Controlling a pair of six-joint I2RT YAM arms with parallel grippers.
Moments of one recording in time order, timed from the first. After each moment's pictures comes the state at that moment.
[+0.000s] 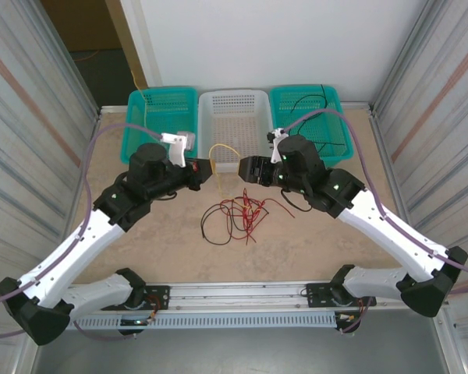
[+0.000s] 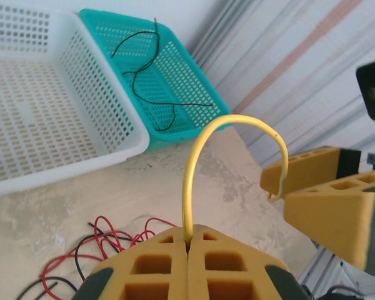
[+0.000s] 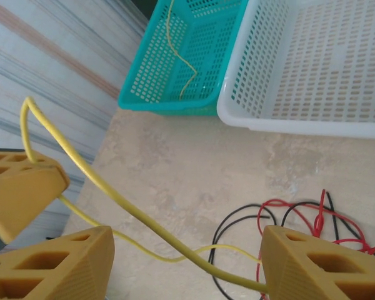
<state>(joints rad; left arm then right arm) -0.66 1.04 1.11 -0.41 0.21 -0.49 0.81 1.19 1.30 -0.61 0.02 0.69</state>
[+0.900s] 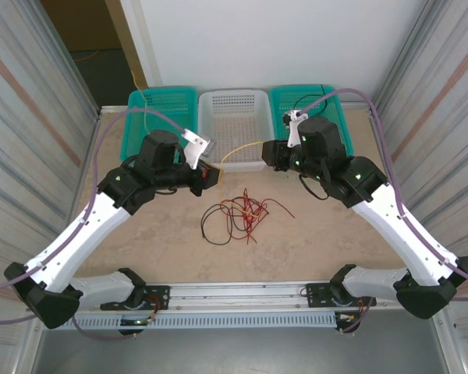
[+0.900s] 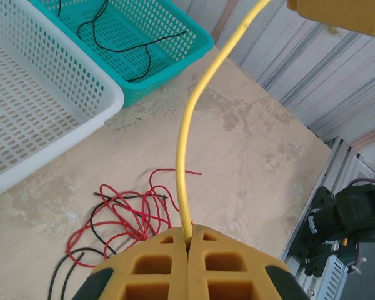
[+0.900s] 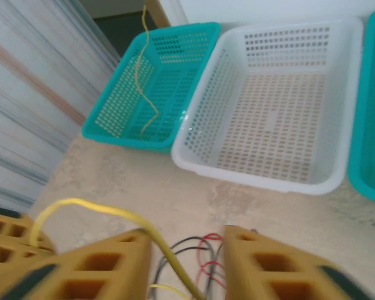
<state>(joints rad) -0.65 1.16 1.31 -0.70 0.36 -0.16 0.70 1.19 1.47 -0.77 0.08 0.48</state>
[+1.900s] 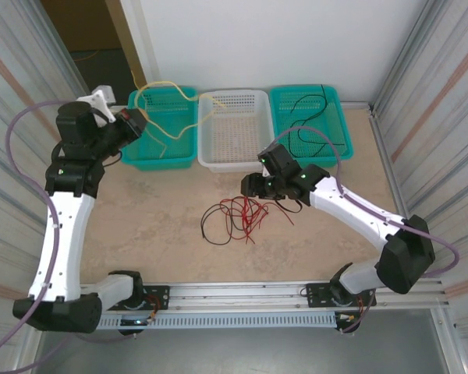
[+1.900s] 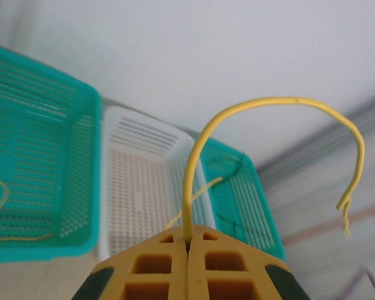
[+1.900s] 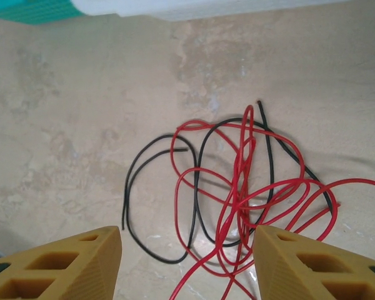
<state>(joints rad) -0.02 1.14 1.40 -0.54 0.35 -0.64 0.71 1.41 1.14 -0.64 -0.10 0.70</state>
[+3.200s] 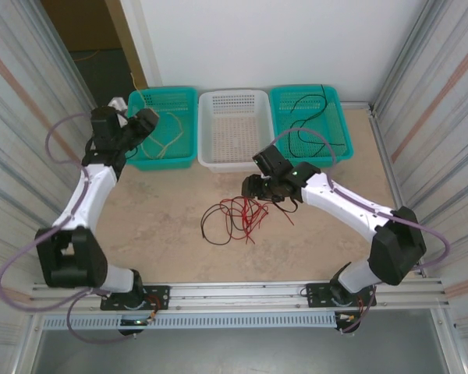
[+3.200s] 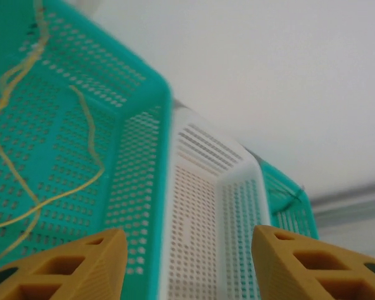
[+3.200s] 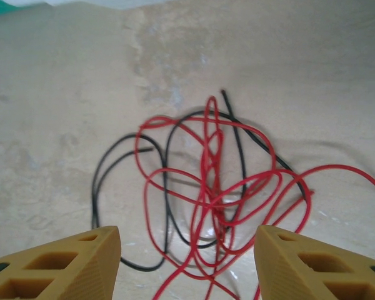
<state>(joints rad) -0.03 1.37 1.16 -0.13 0.30 -0.69 0.73 1.49 1.18 -0.71 -0.02 0.75</state>
